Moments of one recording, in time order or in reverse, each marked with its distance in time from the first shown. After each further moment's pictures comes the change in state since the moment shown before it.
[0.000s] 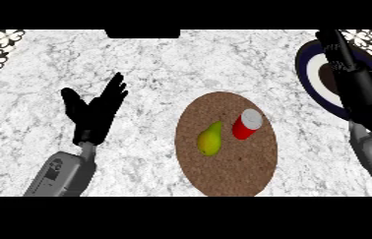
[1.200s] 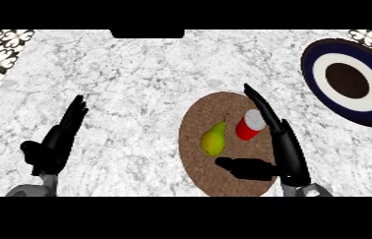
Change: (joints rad) left arm 0.223 0.120 0.109 0.061 -0.135 -0.129 -0.378; right arm 0.257 0.272 0.300 -0.230 0.340 -0.275 0.218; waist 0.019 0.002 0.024
